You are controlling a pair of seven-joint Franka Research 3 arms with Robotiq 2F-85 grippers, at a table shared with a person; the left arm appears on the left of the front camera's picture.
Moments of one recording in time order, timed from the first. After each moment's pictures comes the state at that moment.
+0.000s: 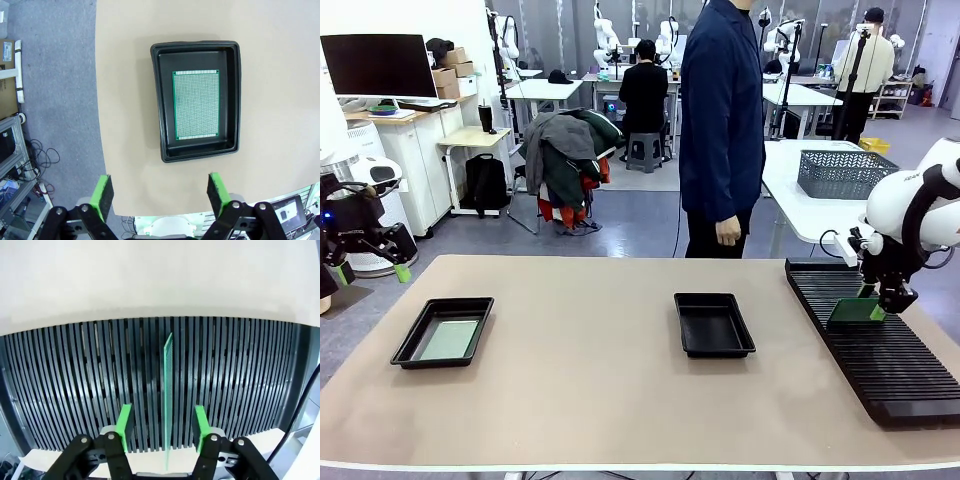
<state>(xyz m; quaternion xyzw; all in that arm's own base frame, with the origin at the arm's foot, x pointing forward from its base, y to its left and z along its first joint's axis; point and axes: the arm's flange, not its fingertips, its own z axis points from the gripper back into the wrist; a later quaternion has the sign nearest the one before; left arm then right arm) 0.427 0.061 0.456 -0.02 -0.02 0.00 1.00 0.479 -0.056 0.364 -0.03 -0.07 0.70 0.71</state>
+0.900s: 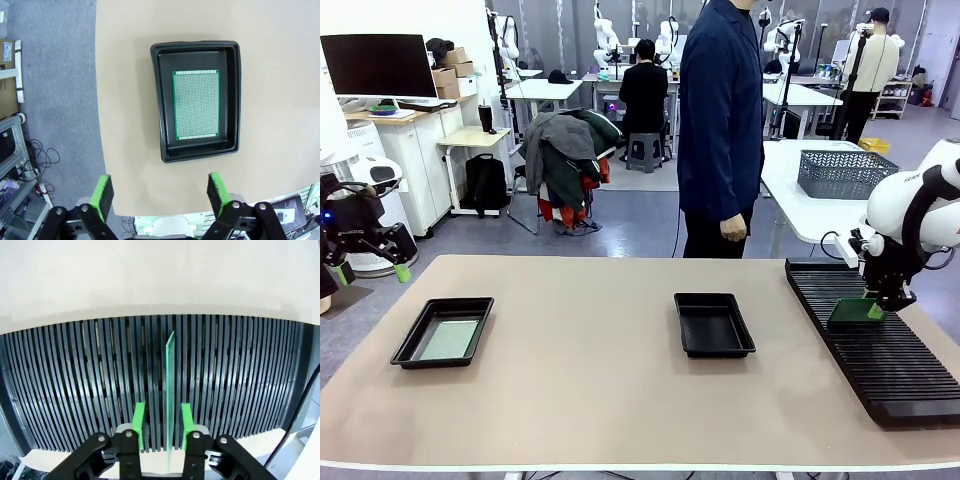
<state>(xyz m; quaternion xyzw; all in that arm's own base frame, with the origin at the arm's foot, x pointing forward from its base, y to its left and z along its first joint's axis) 0.427 0.061 0.456 -0.02 -0.02 0.00 1.00 0.479 -0.057 0.361 -0.03 -0.07 0.69 0.72</state>
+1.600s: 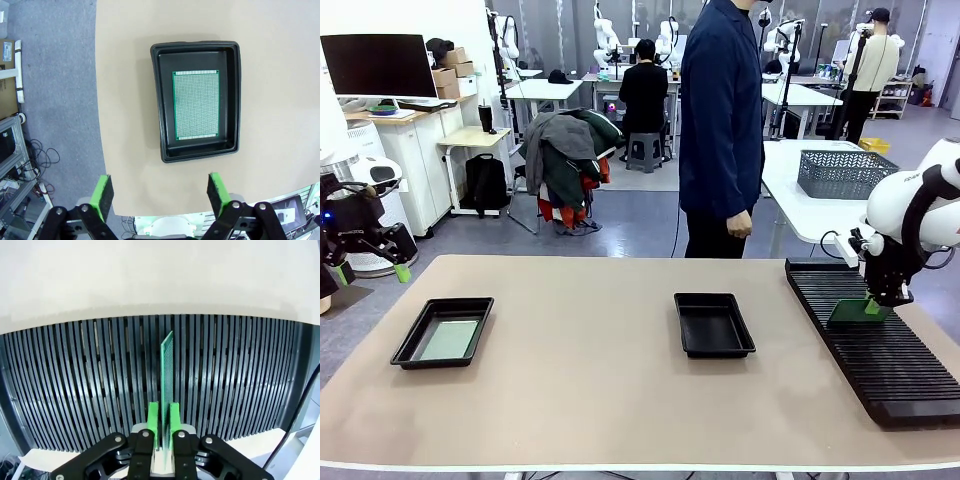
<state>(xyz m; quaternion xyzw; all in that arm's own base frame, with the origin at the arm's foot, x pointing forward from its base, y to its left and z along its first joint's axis) 0.427 0.061 0.456 -0.02 -0.02 0.00 1.00 0.480 -0.057 0.362 -0.03 -0.07 0.69 0.72</state>
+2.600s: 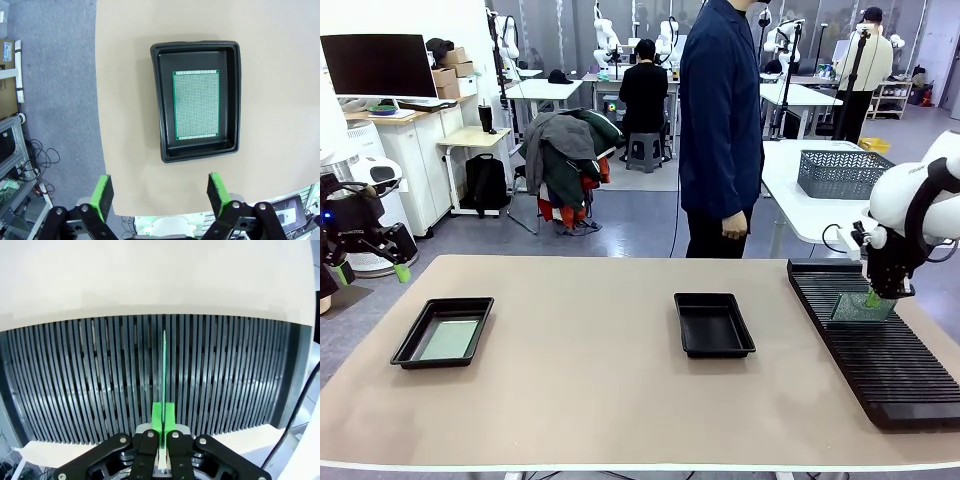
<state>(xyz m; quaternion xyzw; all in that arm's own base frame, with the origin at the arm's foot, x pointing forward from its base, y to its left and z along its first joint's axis) 0.427 0.061 0.456 -0.02 -0.02 0.00 1.00 0.476 -0.059 0.388 -0.03 -0.08 0.69 0.72</state>
